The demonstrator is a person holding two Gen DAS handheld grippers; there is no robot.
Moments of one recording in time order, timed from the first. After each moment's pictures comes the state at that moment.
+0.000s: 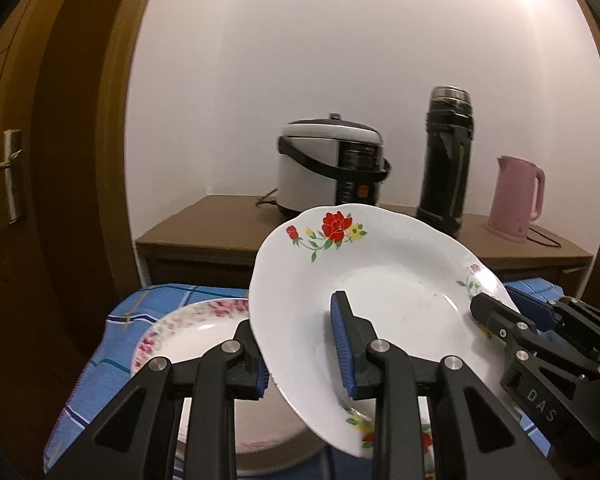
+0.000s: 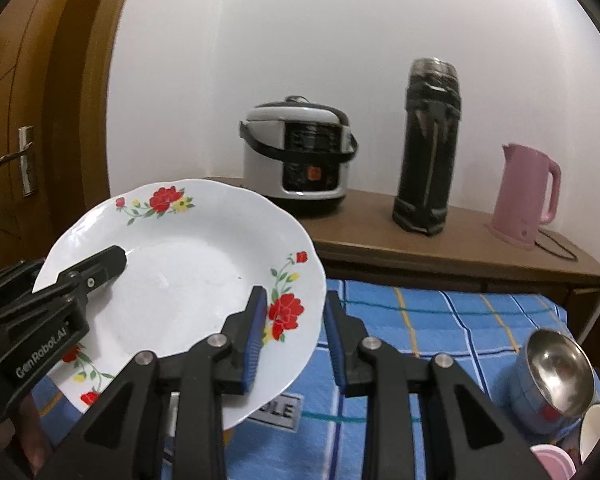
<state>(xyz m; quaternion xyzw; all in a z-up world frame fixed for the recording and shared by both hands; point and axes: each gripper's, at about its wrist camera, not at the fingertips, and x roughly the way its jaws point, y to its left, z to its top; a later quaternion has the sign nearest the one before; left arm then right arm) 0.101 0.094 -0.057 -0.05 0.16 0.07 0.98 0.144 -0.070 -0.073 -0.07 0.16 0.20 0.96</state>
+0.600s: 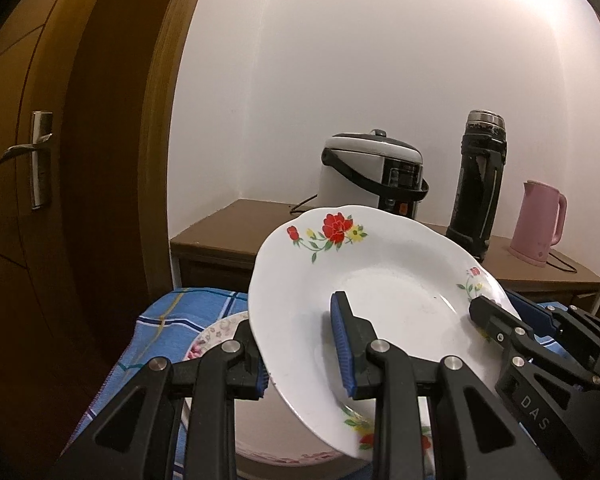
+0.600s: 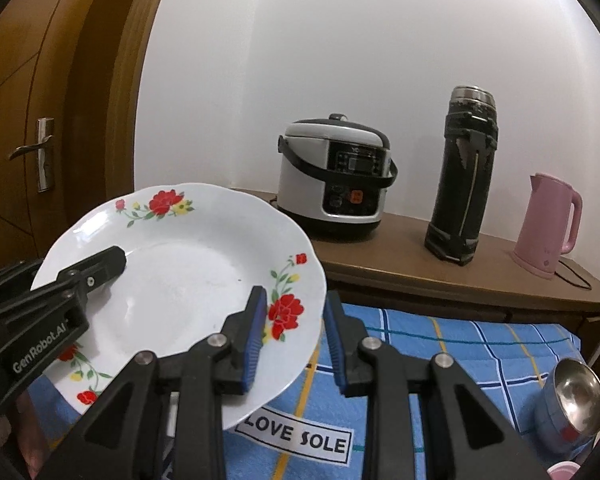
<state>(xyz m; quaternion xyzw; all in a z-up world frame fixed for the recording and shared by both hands) 0.092 0.131 -0.057 -0.08 0.14 0.11 0.98 0.144 -0.024 -0.067 -0.09 0.13 0.22 0.96</state>
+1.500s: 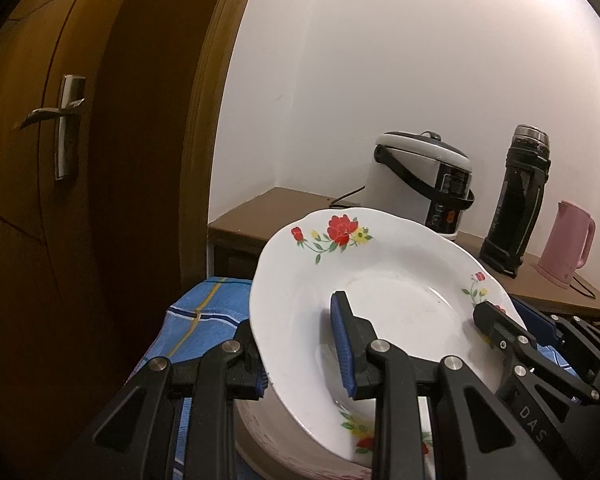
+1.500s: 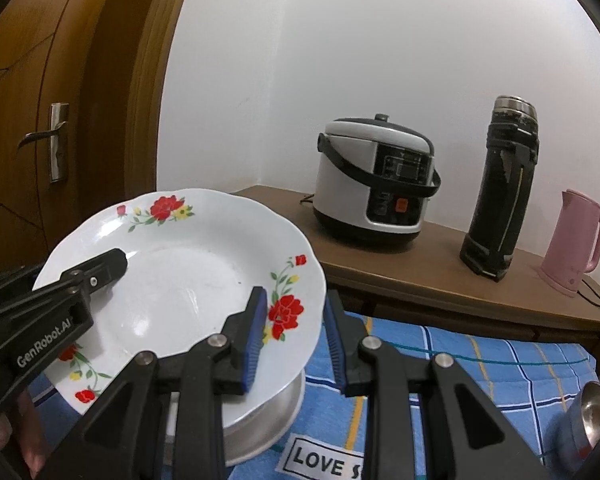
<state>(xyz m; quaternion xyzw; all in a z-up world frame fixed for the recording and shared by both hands) 0.099 0.177 -0.065 -0.13 0.16 0.15 0.97 0.159 0.026 -0.071 -0.11 0.14 0.25 0.95</state>
